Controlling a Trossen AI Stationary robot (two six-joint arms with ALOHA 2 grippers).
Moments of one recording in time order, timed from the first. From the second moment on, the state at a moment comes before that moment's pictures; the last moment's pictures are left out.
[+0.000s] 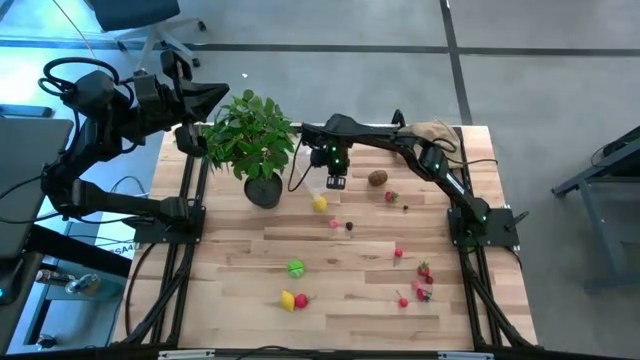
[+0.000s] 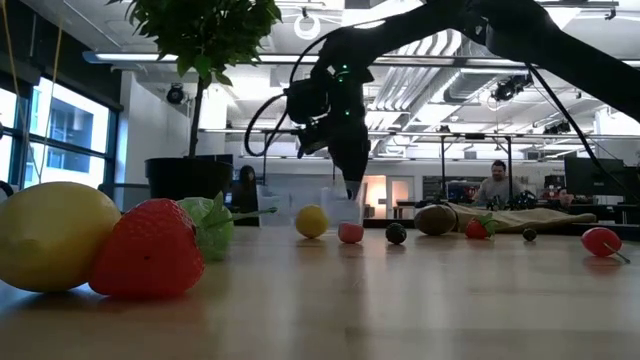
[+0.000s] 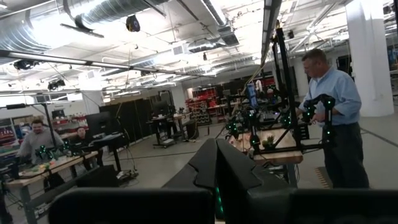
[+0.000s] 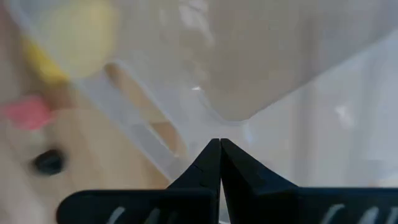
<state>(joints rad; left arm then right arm) 0.41 0.97 1.54 -0.29 0.04 0.20 -0.38 2.38 2.19 -1.44 -0.10 -0.29</state>
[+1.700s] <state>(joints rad) 0.41 0.96 1.54 -0.33 0.03 0.27 -0.37 2.20 2.19 -1.50 -0.09 -0.05</state>
